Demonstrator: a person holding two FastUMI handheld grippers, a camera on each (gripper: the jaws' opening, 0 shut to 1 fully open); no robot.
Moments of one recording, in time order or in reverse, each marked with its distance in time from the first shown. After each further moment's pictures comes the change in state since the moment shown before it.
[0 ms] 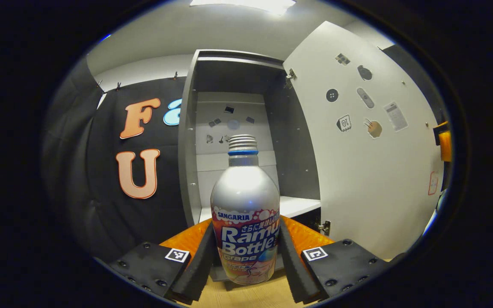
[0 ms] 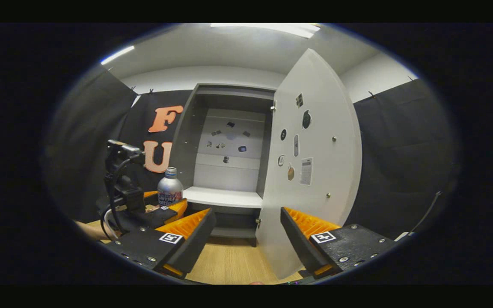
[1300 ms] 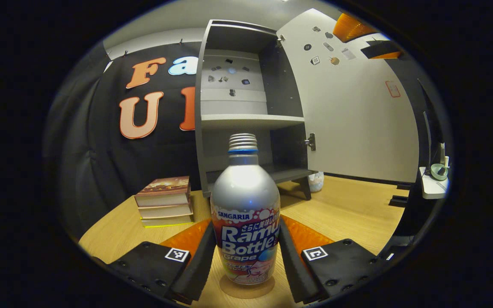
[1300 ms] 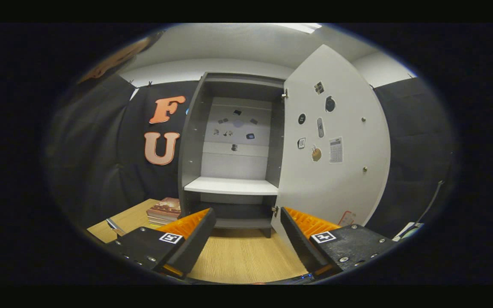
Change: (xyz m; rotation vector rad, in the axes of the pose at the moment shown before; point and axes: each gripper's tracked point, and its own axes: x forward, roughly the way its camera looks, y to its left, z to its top) left arm -0.106 -0.003 -0.231 -0.054 0.251 -0.078; right arm 0.009 0.072 -0.040 0.017 0.094 -0.014
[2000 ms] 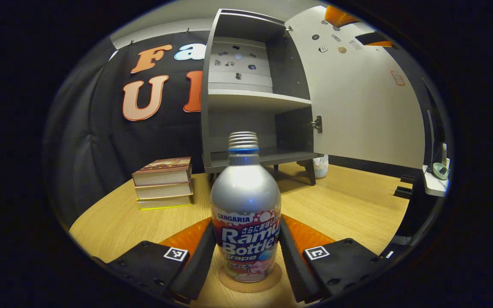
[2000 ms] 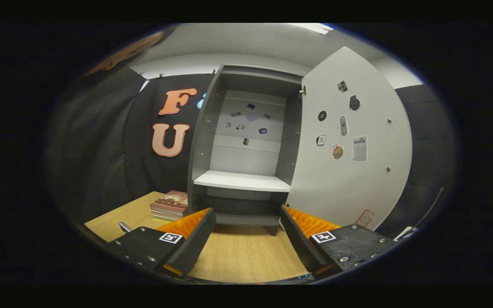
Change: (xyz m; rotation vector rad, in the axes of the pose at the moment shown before) left arm -0.001 0.008 -0.035 -0.038 0.072 0.009; right arm 0.013 0.031 -0.002 -0.059 0.018 0.042
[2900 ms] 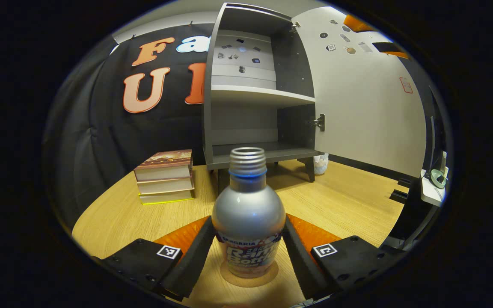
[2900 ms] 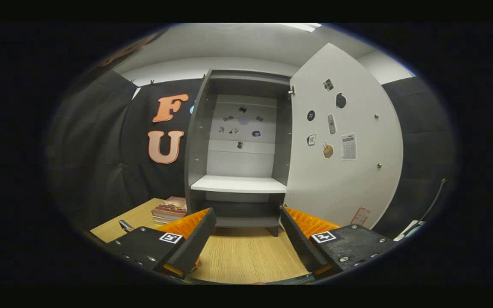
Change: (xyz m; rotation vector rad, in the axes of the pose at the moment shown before) left arm -0.004 0.002 0.022 -0.008 0.046 -0.002; right arm -0.011 -0.023 0.011 0.061 -0.036 -0.025
